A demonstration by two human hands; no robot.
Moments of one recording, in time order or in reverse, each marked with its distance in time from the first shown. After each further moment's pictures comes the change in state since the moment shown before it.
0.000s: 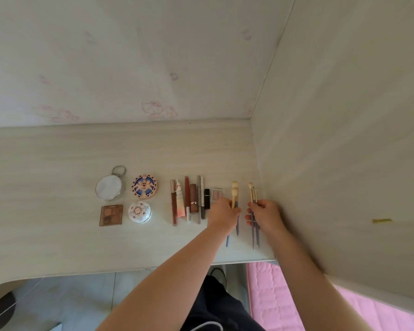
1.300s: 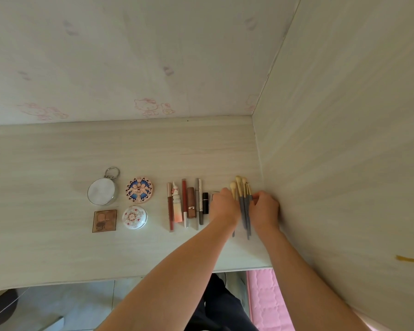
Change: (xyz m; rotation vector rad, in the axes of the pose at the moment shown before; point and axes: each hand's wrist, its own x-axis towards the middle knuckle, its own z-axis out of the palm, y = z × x) left_hand 0.040 0.012 0.008 0.245 0.124 -0.021; right_hand 0.032 -0.008 0.013 -0.535 0.245 -0.286
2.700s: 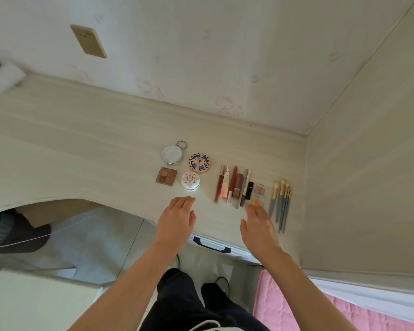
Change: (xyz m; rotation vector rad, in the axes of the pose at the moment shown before) left_hand -0.137 -0.207 -0.082 0.223 0.583 0.297; right_hand -0.131 -0.008 0.025 -0.408 -0.230 -0.729
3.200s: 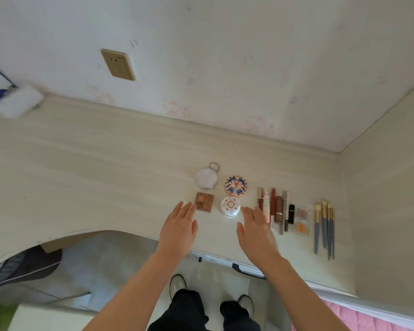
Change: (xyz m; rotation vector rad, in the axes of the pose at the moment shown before) left_hand 0.042 -0.127 -0.042 0.050 -0.144 -0.035; right_hand 0.059 -0.129 0.036 -0.046 0.026 -0.039
